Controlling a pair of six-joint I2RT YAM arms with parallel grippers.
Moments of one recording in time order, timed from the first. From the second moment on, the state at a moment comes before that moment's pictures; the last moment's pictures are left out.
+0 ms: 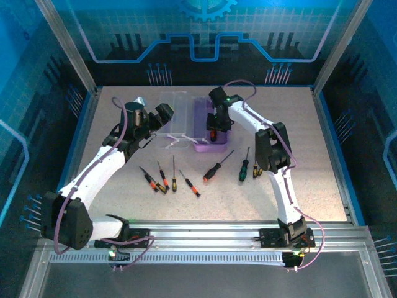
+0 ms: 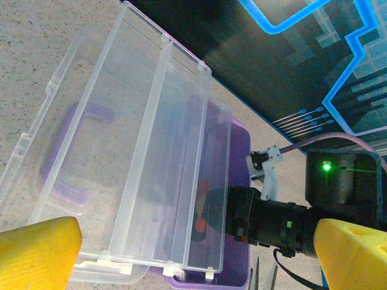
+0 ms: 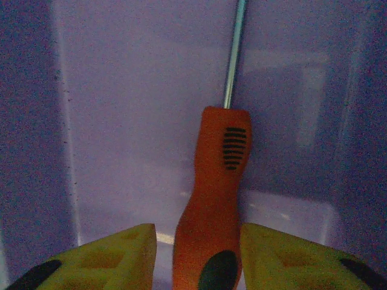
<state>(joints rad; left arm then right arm) -0.24 1.29 1.00 -0.18 0.08 -0.88 0.44 2.35 2.04 -0.92 -0.11 0.48</state>
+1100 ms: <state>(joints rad) -0.26 1.38 1.00 -0.13 0.27 -0.88 0.43 1.55 1.34 -0.79 -0.02 0.42</state>
